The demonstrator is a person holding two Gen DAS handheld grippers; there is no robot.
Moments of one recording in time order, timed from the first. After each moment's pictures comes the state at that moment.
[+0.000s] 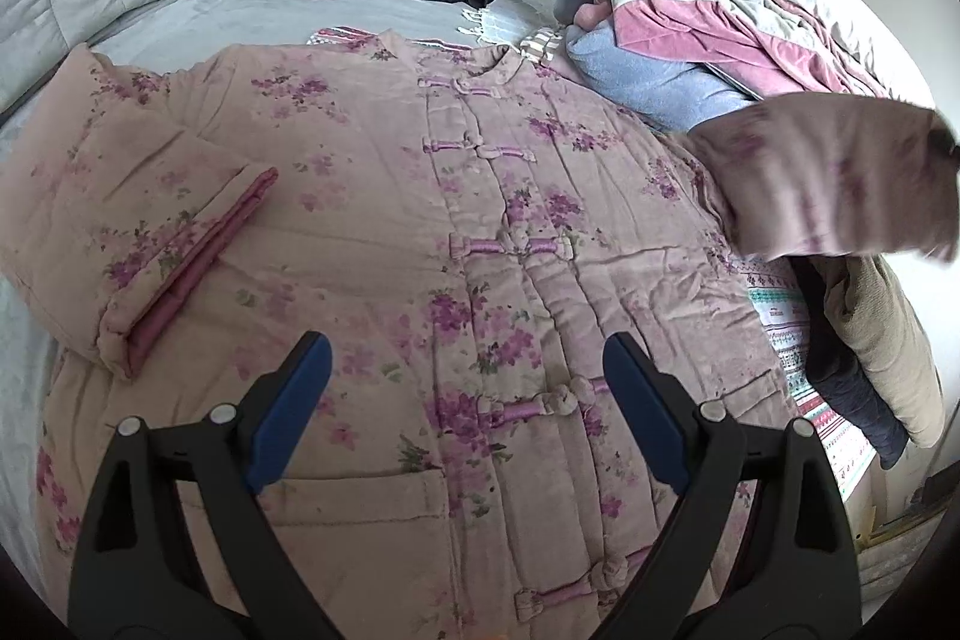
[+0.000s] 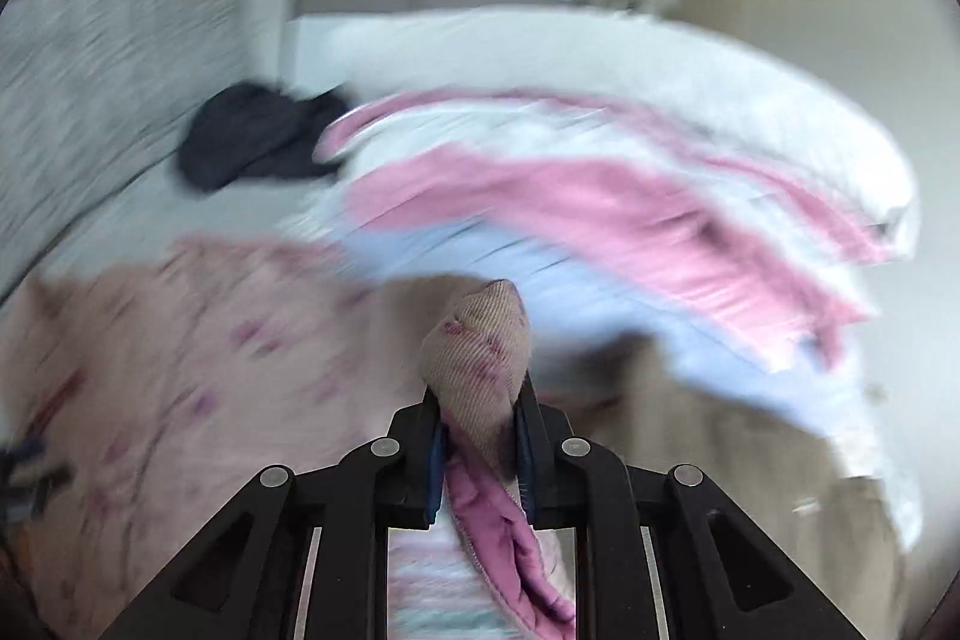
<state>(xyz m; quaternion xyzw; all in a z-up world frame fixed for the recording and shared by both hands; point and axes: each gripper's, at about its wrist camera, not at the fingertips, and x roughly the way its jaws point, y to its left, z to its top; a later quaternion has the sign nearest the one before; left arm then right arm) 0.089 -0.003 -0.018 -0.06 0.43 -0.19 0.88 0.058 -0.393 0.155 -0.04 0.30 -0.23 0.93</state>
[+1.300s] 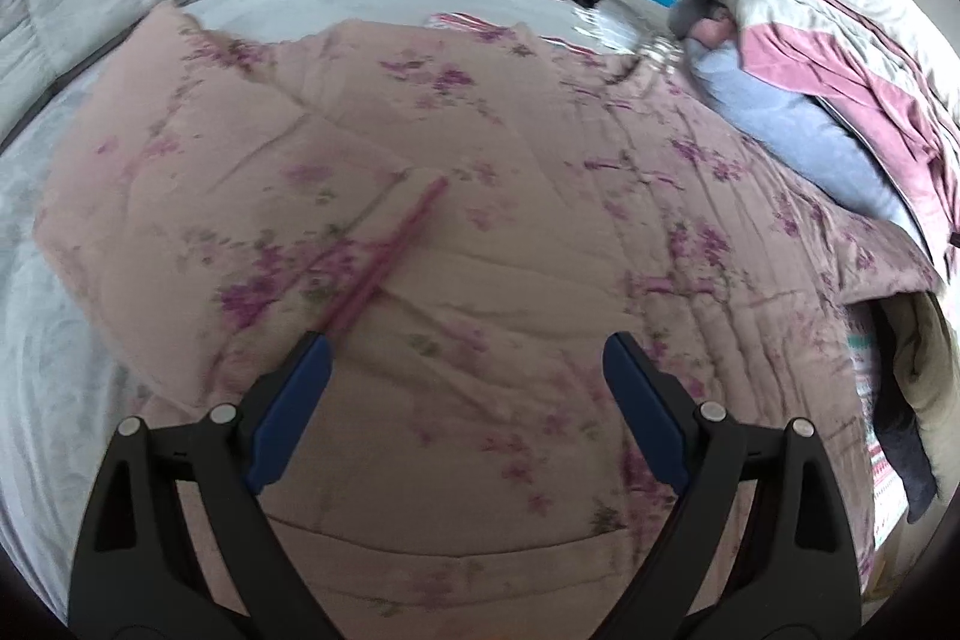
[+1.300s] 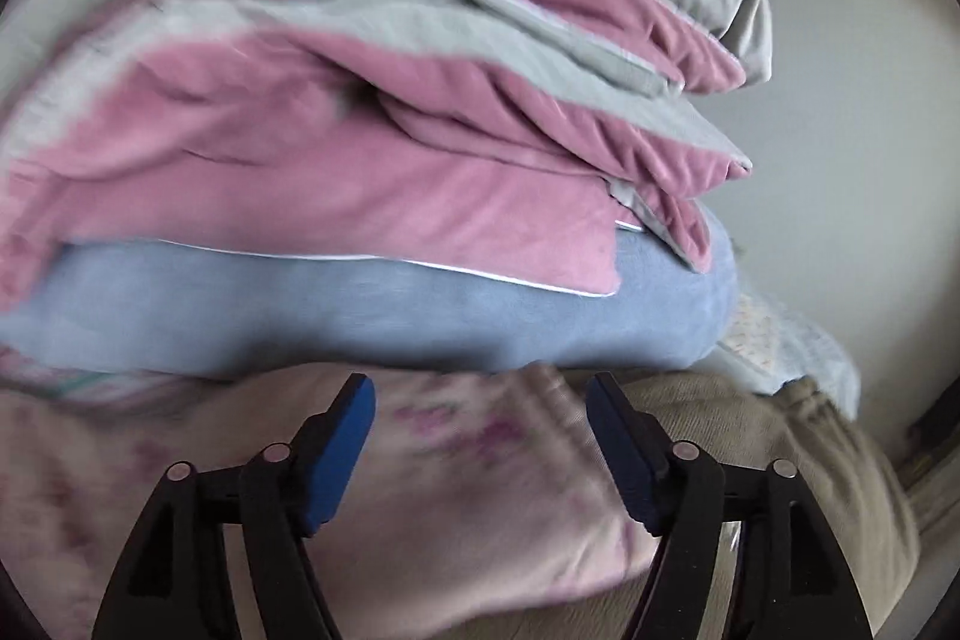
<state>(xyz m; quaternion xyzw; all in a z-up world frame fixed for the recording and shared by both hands) 0.137 0.062 -0.043 -0.07 0.45 -0.09 0.89 0.089 -0.588 0.052 0.08 0.32 -0.42 0.85</state>
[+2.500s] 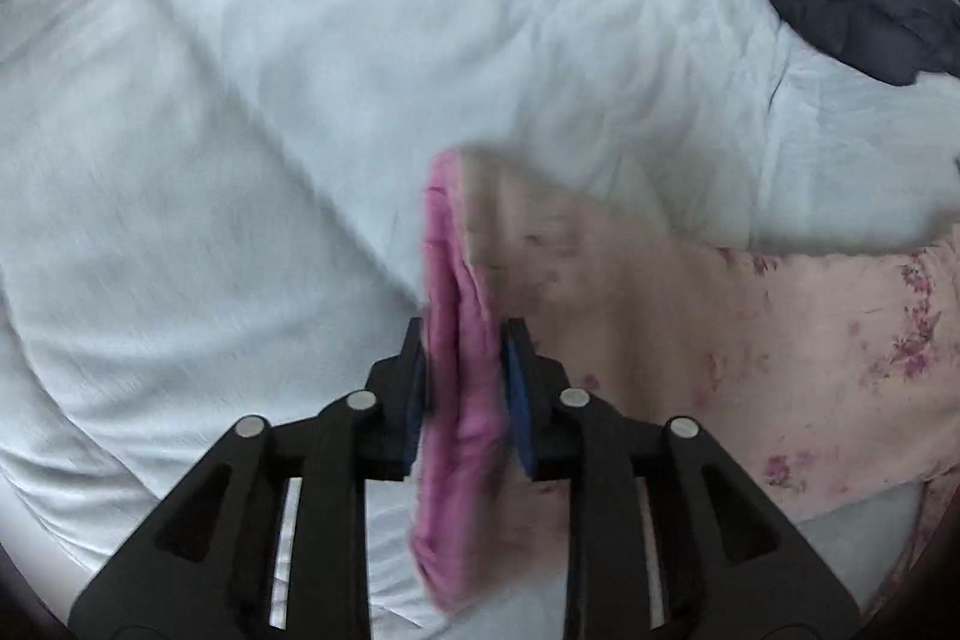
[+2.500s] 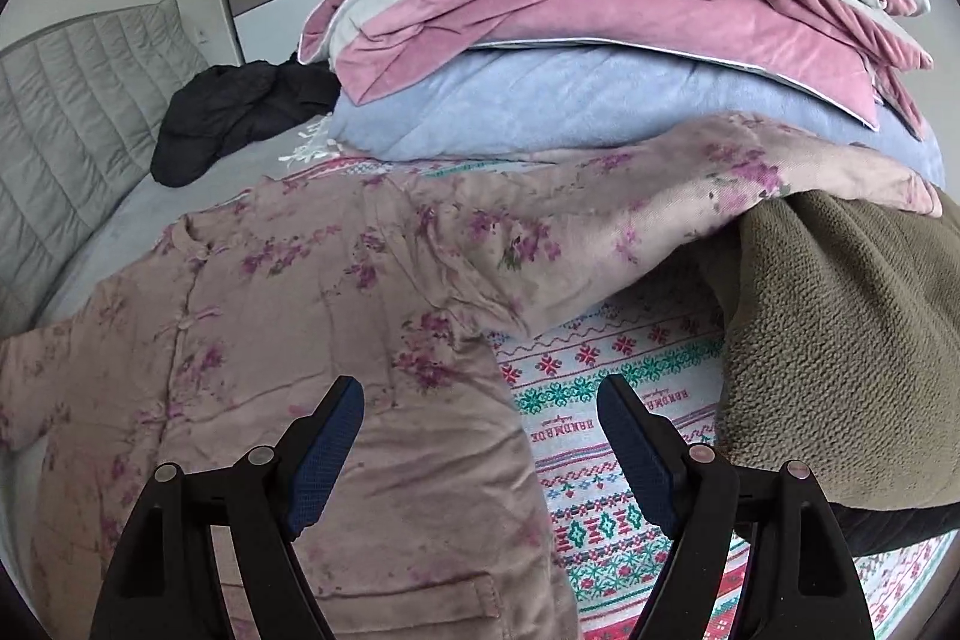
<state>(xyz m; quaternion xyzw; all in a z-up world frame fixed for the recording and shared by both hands) 0.239 0.365 0.074 0.13 0.36 0.34 0.86 0.072 -0.350 -0.051 0.13 0.36 -0.18 0.91</state>
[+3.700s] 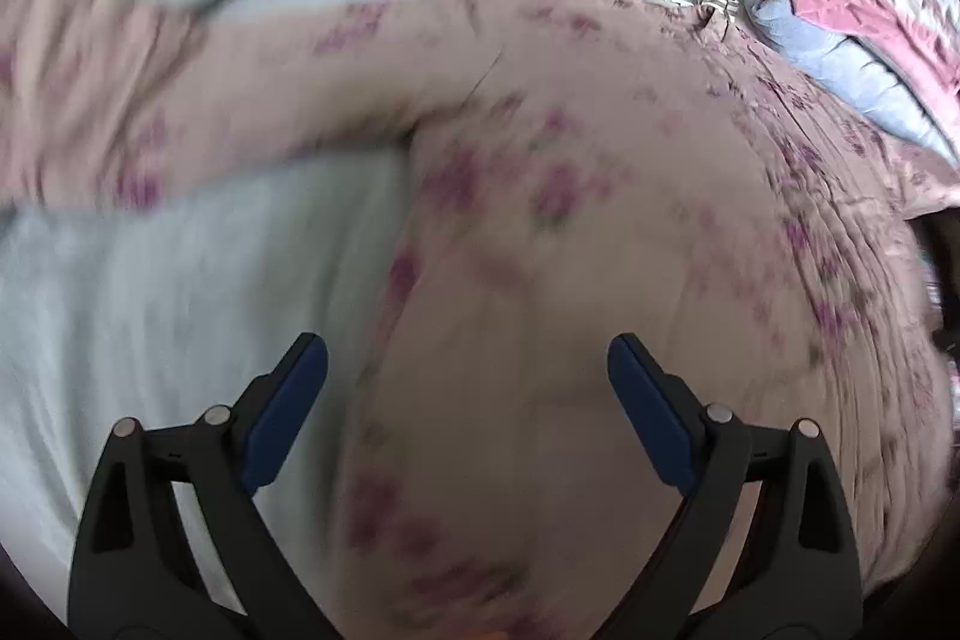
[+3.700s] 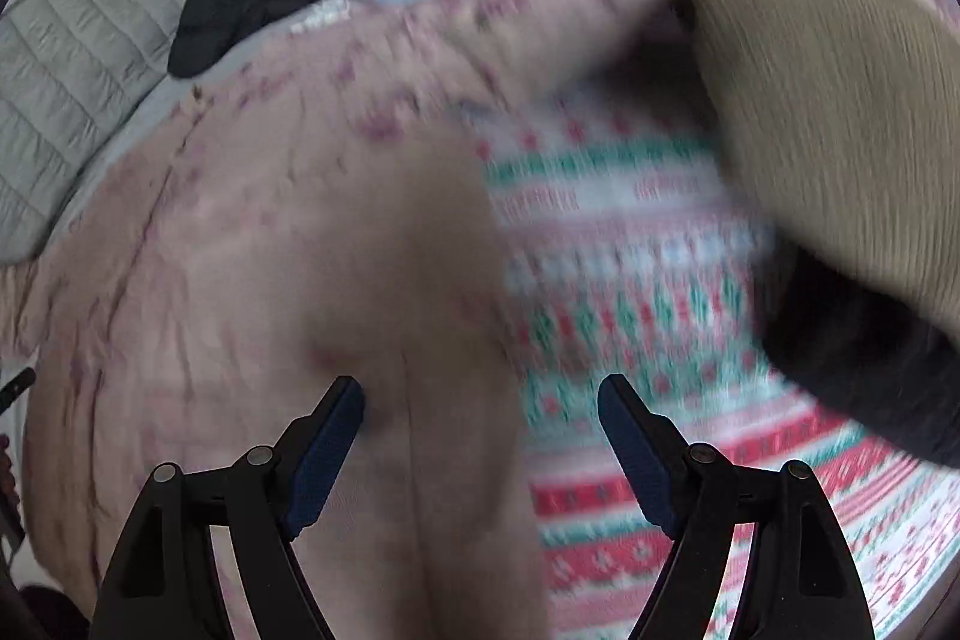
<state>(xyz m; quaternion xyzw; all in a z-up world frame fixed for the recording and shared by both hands) 0.132 0.166 -0.076 -0.01 0.48 -0.08 0.87 0.005 -0.372 -0.144 0.18 0.48 -0.06 0.86</state>
